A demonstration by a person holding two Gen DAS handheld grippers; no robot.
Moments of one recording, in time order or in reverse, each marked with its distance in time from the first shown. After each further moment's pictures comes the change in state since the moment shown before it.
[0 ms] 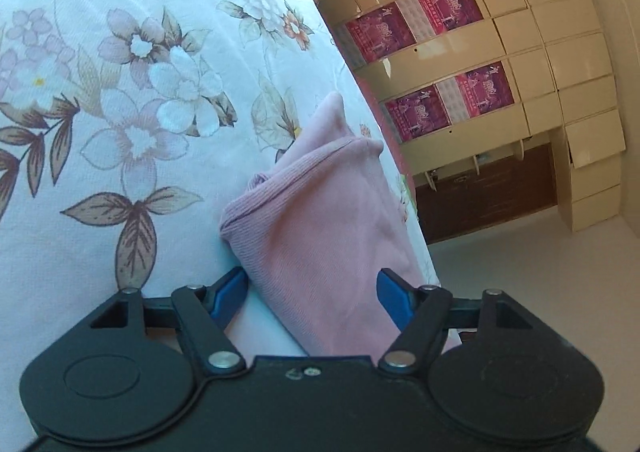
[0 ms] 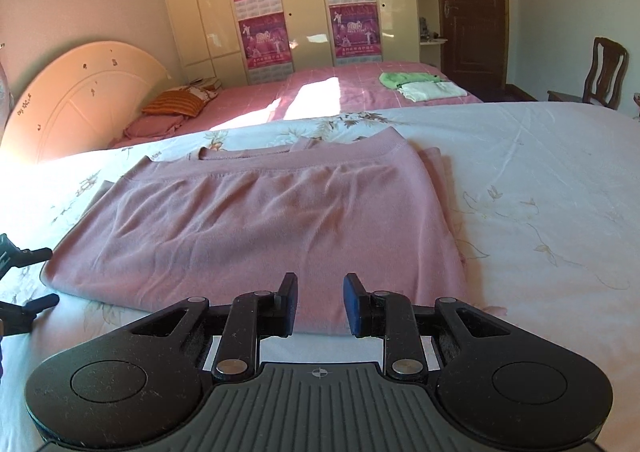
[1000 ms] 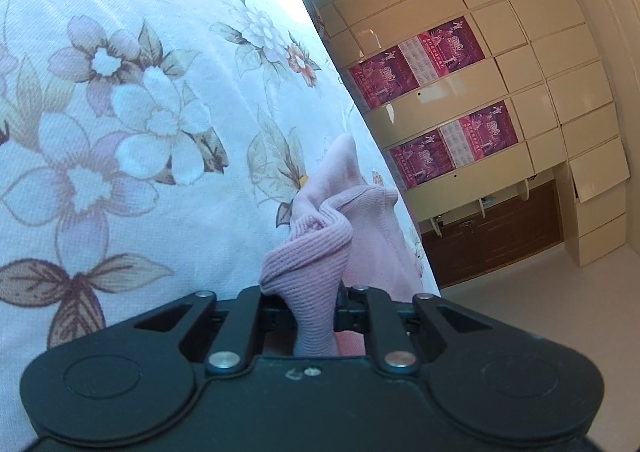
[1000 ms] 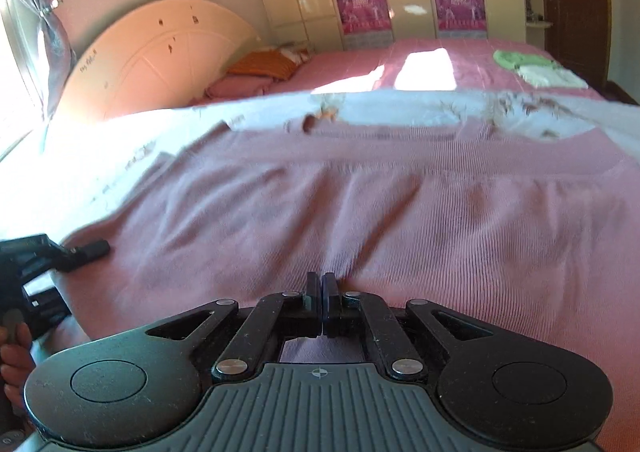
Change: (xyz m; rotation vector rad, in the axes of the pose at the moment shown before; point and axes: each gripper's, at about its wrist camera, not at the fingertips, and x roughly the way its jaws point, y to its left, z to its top) left arm 0.036 0.002 0.013 0.010 -0.149 0.026; right arm 0.161 0.061 0.021 -0.094 0.113 0.282
